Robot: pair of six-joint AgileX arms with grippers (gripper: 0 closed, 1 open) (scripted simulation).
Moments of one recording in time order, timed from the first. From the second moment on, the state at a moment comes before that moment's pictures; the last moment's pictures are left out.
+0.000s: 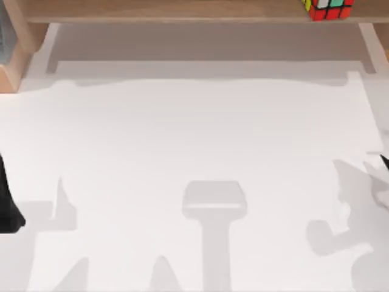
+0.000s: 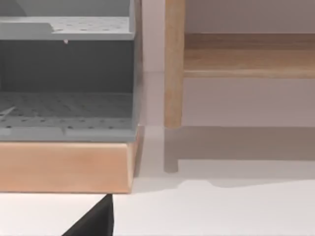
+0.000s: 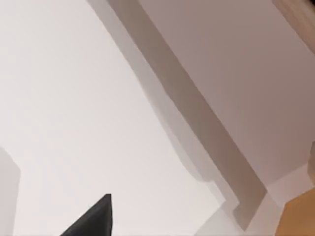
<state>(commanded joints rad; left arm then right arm) 0.00 0.00 0.00 0.00 0.00 0.00 -0.32 1.97 0.31 1.50 -0.81 -0.96</state>
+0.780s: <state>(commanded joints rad) 0.00 0.00 0.00 0.00 0.00 0.00 -0.75 2.04 0.43 1.61 -0.71 -1.55</state>
